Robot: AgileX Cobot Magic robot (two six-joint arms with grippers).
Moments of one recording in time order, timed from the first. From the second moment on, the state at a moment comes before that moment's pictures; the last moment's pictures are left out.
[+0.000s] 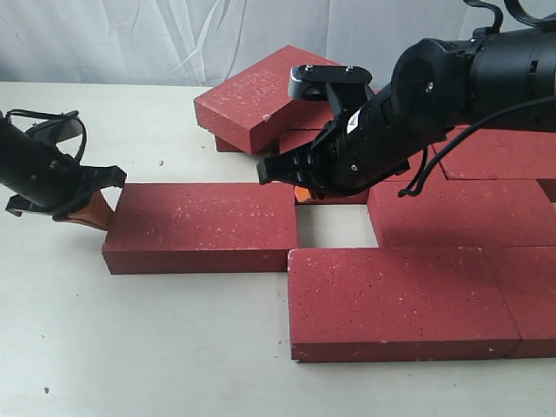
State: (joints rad) left arm 0.02 1.92 -1.05 -0.71 0.76 0.56; right arm 0.59 1.71 -1.10 0.28 0.52 0.06
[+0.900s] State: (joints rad) left arm -0.14 1.92 -1.05 -0.77 0.69 0.60; right arm 0.59 1.71 -1.10 0.28 0.52 0.07
